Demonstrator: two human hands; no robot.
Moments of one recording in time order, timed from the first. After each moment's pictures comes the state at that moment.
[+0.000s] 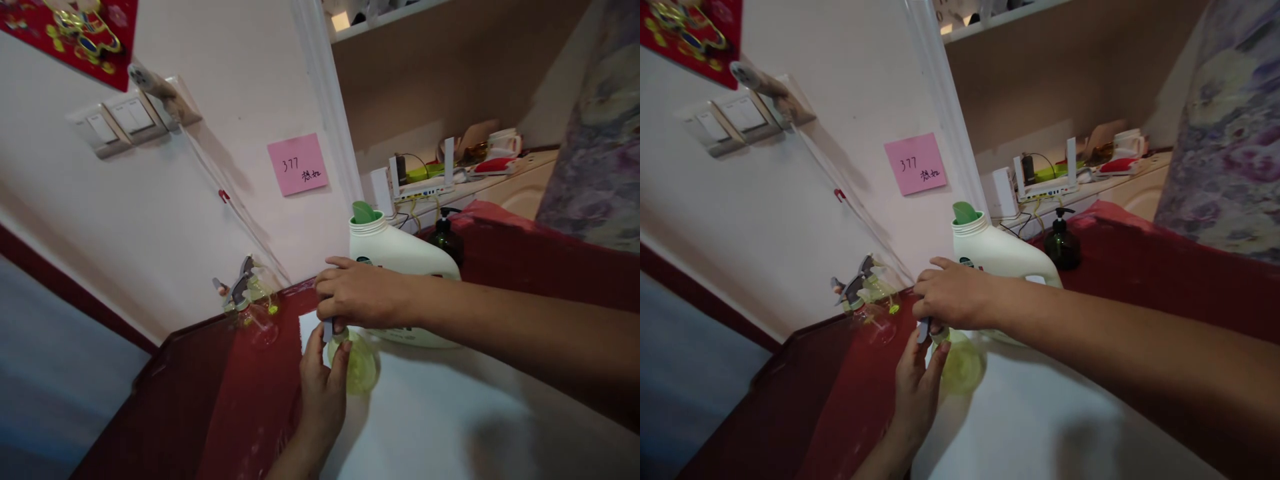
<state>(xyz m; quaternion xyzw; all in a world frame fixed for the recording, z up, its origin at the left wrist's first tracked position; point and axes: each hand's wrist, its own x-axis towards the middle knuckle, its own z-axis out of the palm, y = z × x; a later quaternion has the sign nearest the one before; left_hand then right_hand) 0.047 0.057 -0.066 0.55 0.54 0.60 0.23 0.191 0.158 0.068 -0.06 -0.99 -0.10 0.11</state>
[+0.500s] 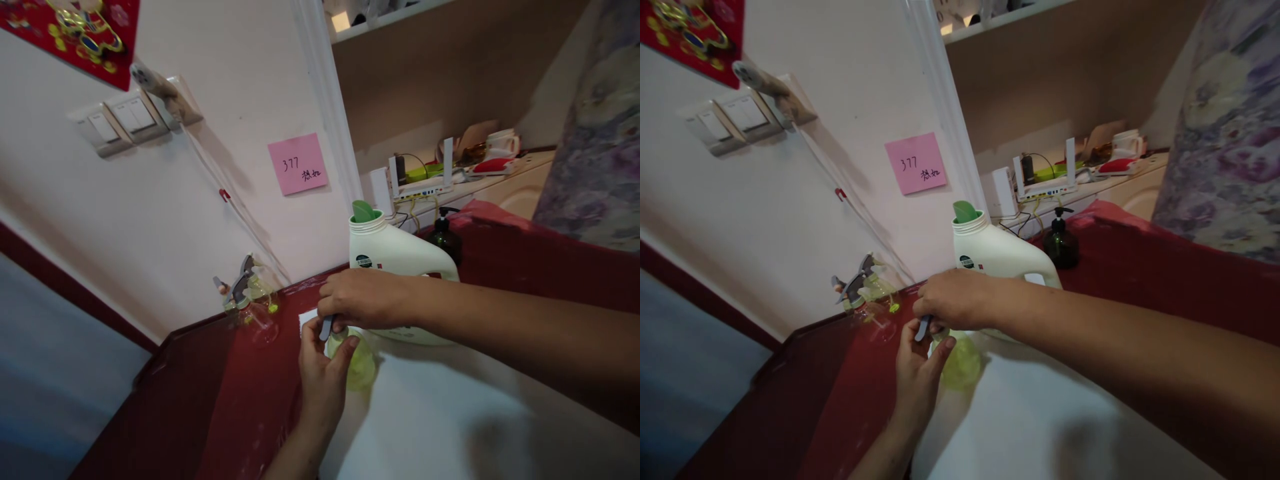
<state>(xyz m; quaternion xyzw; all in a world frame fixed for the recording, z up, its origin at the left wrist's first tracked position) 0.056 0.062 -0.058 0.46 0.51 0.67 0.29 0.189 0.157 0.063 -0.07 -0.99 -0.04 0.09</state>
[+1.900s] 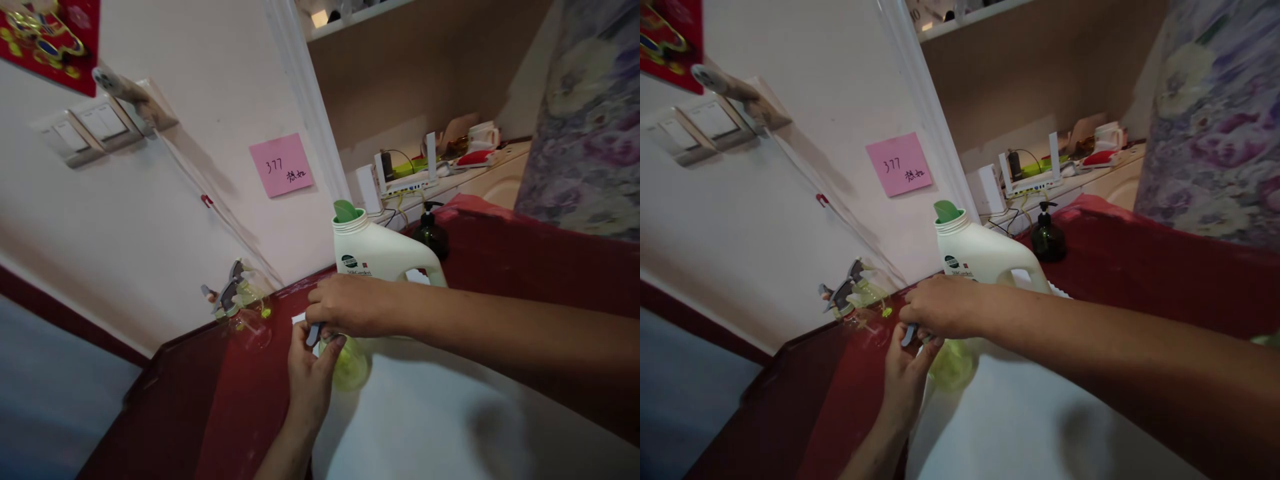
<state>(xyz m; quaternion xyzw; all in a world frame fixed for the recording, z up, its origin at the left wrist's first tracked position) 0.047 0.068 -0.056 0.49 0.50 0.64 0.33 0.192 0.152 0.056 -0.09 -0.99 -0.05 0.12</state>
